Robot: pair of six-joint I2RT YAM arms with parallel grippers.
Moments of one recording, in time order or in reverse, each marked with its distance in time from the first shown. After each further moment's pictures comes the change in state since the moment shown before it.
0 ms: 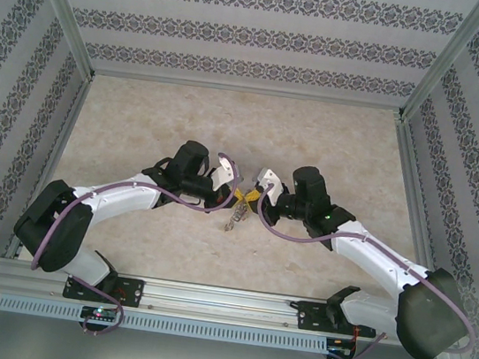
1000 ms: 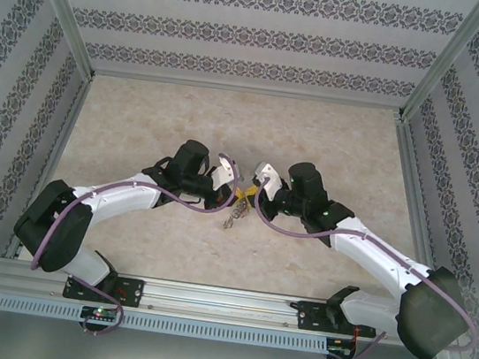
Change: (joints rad) left arm 0.000 0.000 0.006 0.000 -0.028 0.040; right arm 0.032 0.018 0.072 -0.070 0.114 0.042
